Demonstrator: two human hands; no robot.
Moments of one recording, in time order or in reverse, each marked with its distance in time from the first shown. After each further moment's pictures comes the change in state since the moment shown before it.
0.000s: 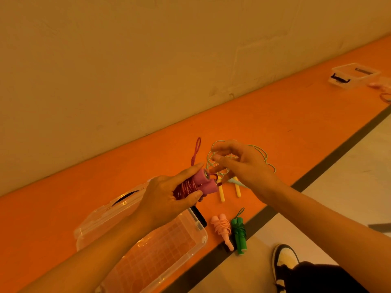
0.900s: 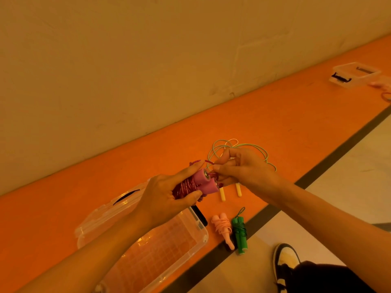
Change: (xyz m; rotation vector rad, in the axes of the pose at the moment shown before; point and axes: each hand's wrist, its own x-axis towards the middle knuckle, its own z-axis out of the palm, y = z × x) left_hand -0.001 -0.004 -0.002 -0.085 -0.035 -0.033; right_hand -0.002 0.001 -0.003 0.065 -0.153 0.154
